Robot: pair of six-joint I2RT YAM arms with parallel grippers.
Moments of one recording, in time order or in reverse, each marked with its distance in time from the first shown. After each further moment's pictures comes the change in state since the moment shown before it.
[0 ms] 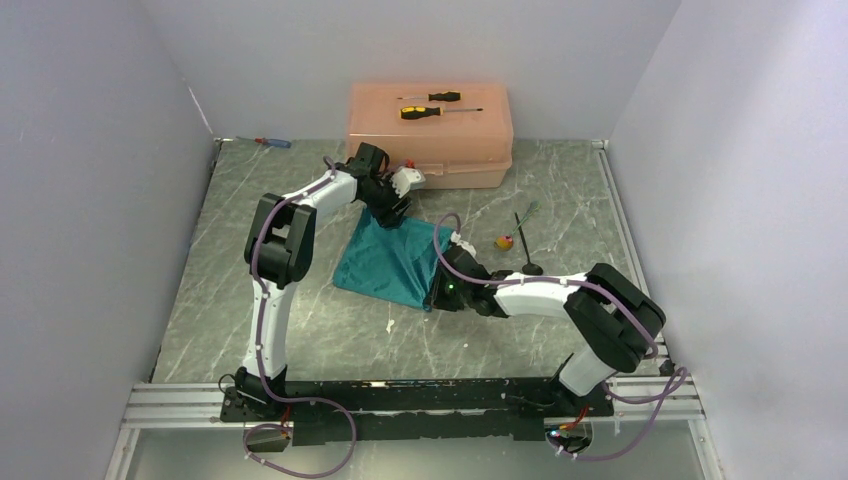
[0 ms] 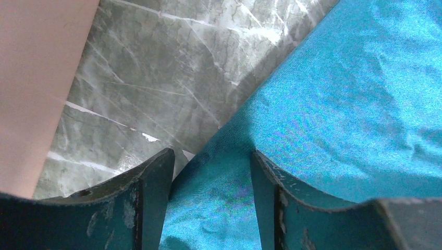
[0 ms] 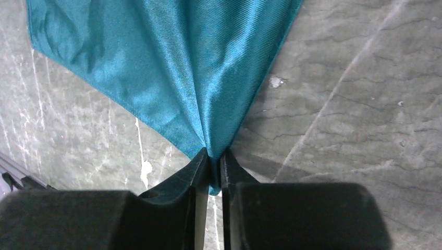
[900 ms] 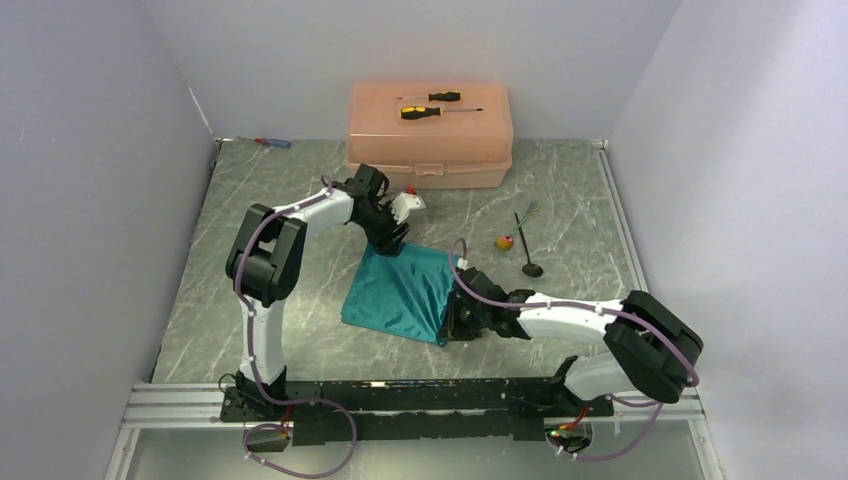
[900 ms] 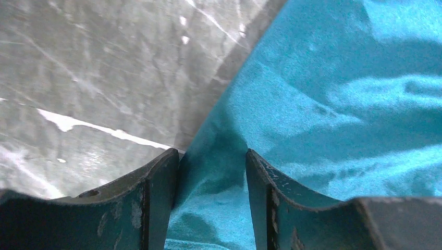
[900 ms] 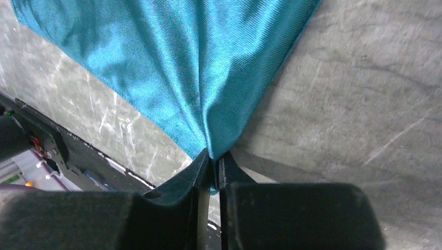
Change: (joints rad) left arm -0.047 -0.195 -0.292 -0.008 0.070 0.000; right arm 0.050 -0.217 -0.166 -0.147 -0.143 -0.008
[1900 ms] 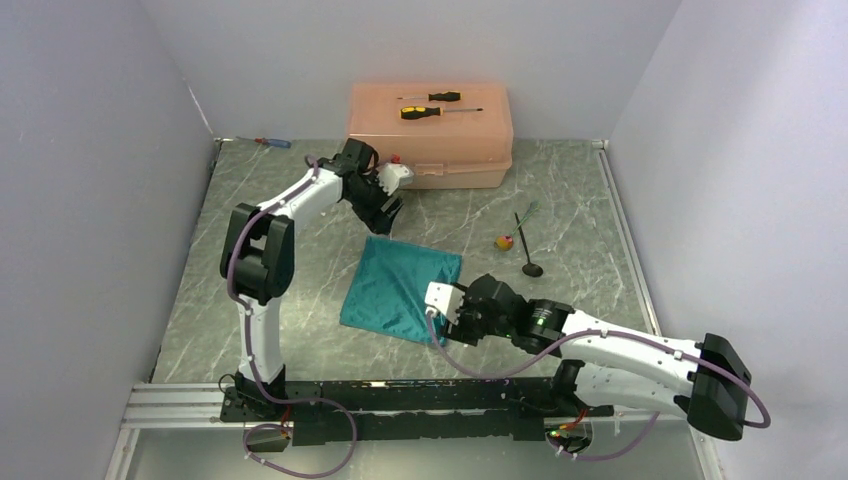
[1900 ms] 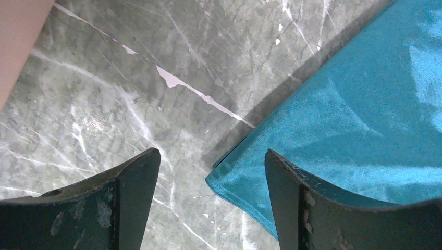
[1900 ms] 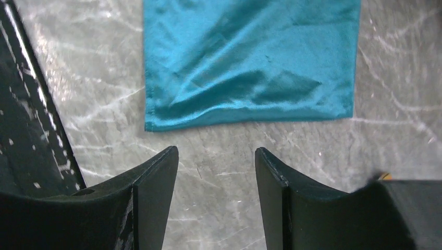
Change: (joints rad) left arm 0.049 -0.018 0.171 -0.138 -0.128 -0.140; right arm 0.152 -0.383 0.066 -0.222 0.148 -1.252
